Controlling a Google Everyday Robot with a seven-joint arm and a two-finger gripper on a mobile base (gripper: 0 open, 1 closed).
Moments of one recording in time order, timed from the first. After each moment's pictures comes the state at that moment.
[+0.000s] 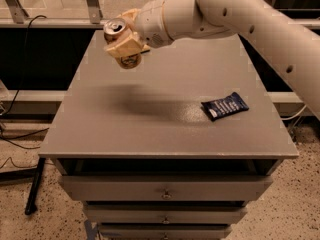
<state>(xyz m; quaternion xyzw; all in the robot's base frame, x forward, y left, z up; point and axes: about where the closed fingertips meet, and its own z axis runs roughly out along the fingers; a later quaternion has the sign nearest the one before) 0.631 0.107 0.980 -0.62 0.53 0.23 0.52</state>
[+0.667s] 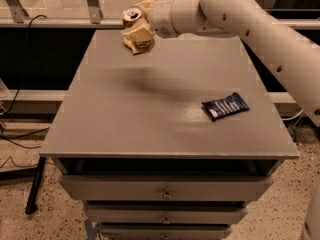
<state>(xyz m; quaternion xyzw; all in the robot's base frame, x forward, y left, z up) 0.723 0.065 0.979 -0.56 0.57 0.15 0.58</state>
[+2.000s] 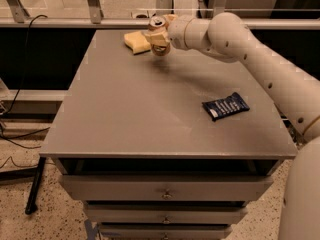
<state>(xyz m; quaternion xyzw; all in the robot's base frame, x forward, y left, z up) 0.814 0.003 0.927 -0.42 0.64 0.14 0.63</state>
